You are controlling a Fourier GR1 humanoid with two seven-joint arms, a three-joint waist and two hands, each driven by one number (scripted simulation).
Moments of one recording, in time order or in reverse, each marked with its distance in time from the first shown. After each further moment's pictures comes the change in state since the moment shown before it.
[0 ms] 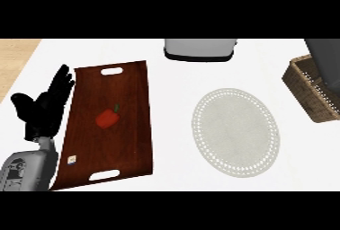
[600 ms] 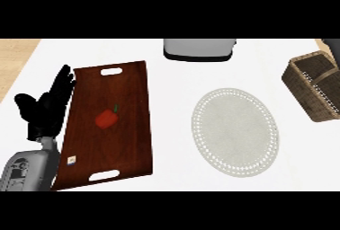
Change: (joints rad) left arm -0.003 -0.011 -0.003 0.007 -0.011 0.009 -0.010; right arm 0.087 -0.092 -0.072 0.055 -0.065 0.032 -0.103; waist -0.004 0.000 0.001
